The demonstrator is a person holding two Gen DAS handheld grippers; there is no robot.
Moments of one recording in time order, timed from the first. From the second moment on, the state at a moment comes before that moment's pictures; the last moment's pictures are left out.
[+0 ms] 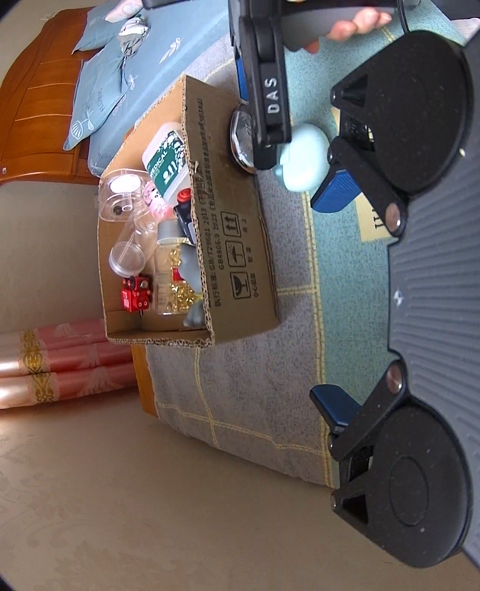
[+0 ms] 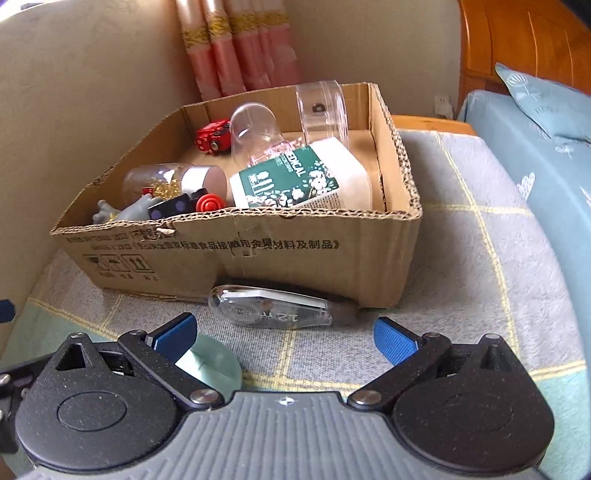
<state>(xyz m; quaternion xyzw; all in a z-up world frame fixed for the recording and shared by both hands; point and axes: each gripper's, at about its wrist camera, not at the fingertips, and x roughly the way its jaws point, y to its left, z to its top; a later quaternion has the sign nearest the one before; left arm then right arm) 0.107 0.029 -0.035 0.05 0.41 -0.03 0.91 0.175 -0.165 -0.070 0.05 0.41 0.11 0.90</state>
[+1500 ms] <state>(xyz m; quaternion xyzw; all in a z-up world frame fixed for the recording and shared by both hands) 0.139 -0.040 -0.084 0.05 0.41 -0.11 0.90 0.131 -0.227 -0.090 -0.05 0.35 0.10 0.93</state>
